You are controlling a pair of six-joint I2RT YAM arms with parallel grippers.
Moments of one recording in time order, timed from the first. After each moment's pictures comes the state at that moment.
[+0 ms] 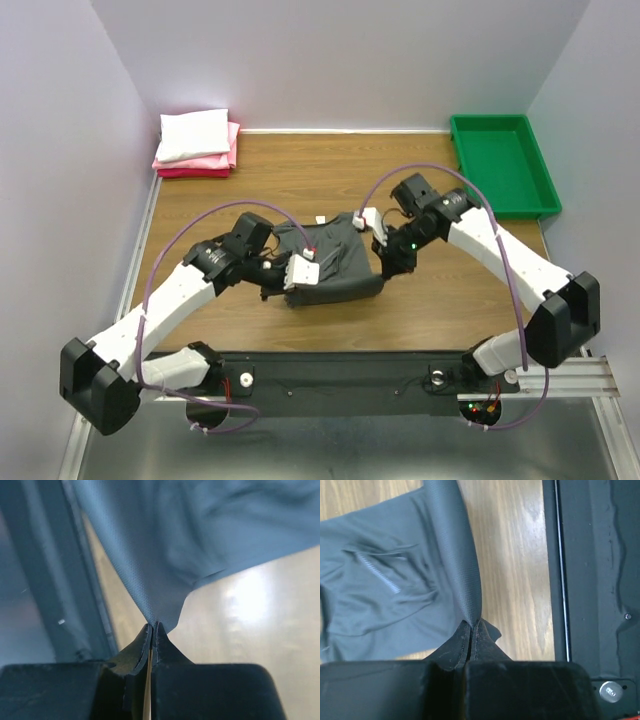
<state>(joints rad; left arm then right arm) -0.62 1.04 0.87 -0.79 0.66 0.87 0.55 1.42 1.24 -1.10 -0.59 -0.65</state>
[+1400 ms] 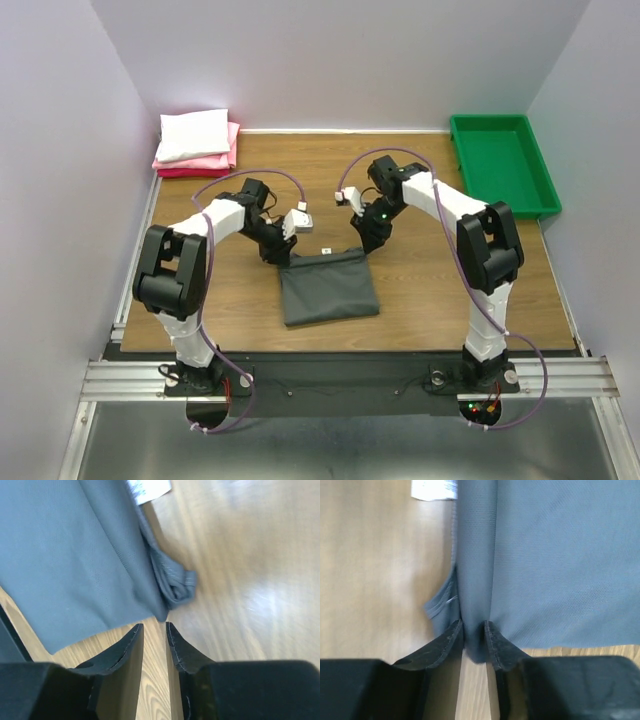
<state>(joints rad) -0.31 1.77 1.13 -0.74 0.69 0.98 0.45 2.02 1.59 -1.00 -0.56 -0.71</state>
